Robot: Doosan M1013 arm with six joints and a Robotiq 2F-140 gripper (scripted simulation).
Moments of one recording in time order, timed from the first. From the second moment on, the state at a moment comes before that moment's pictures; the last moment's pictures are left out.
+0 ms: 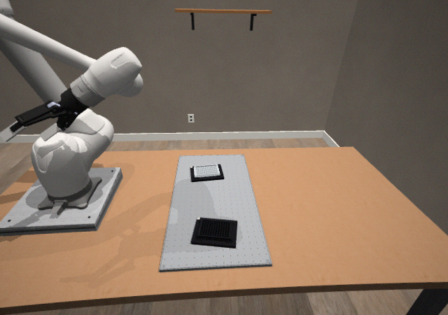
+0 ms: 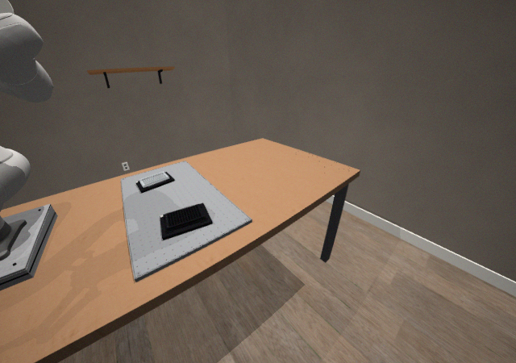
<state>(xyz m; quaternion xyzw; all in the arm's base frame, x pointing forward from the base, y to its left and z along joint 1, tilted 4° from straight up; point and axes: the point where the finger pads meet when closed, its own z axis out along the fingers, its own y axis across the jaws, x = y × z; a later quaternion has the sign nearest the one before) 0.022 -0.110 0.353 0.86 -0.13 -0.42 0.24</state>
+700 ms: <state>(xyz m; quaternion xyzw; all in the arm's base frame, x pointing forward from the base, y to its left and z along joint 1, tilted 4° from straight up) 0.032 -0.110 0.348 0.88 -0.12 -0.40 0.24</state>
